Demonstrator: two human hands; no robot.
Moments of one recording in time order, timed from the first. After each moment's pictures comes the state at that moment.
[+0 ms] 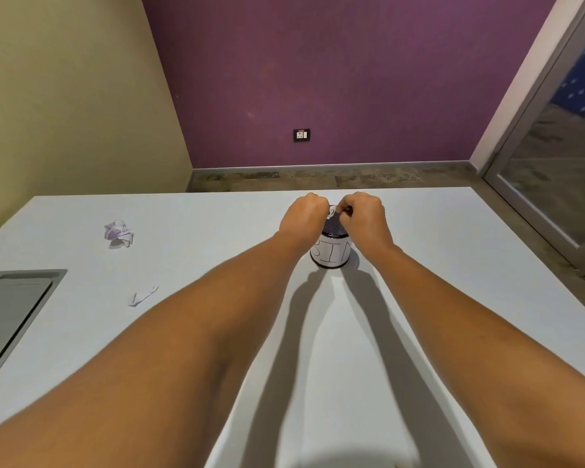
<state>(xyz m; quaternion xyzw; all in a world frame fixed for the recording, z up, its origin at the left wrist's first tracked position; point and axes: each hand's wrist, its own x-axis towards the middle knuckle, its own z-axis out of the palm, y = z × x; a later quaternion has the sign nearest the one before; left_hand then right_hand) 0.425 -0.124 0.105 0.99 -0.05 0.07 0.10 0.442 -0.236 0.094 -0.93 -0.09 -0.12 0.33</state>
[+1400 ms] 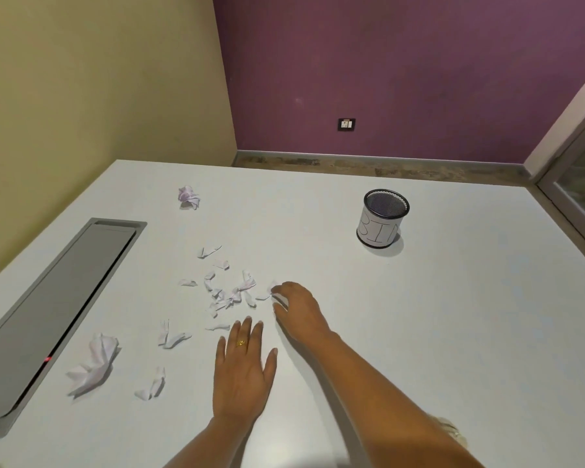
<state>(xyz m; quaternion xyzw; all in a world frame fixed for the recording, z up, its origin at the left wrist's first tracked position) 0.127 -0.045 -0.032 0.97 0.20 0.02 0.14 0.253 -0.121 -0.007 -0.89 -0.25 0.16 0.36</state>
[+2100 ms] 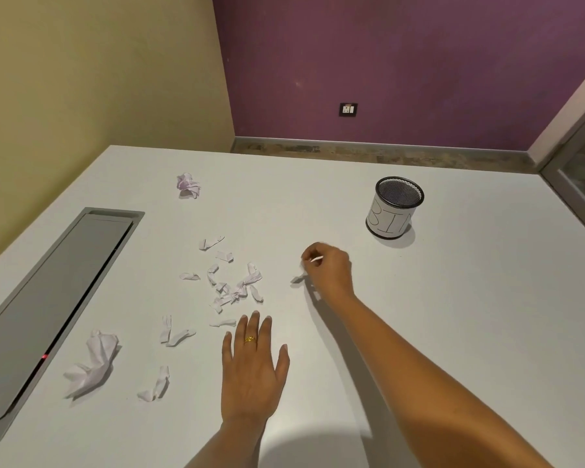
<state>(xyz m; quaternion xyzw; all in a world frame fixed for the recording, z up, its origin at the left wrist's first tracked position) 0.130 -0.049 -0.019 0.97 0.21 -0.01 0.11 0.298 -0.118 0.021 -0.87 -0.06 0.07 0.48</state>
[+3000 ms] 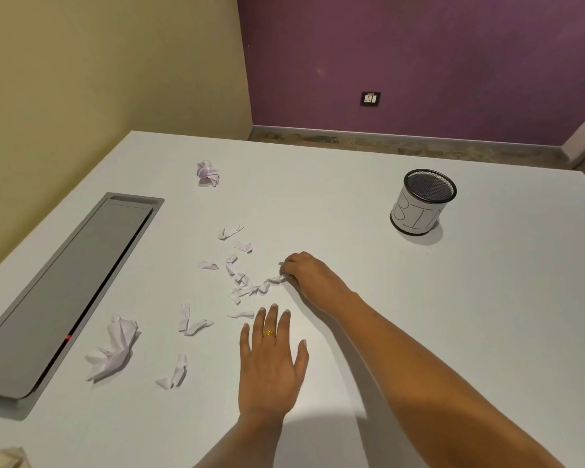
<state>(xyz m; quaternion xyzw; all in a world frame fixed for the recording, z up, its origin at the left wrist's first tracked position) 0.130 -0.048 -0.014 0.97 0.22 -0.02 0.08 0.294 -0.086 -0.008 -0.86 -0.47 0.07 0.19</state>
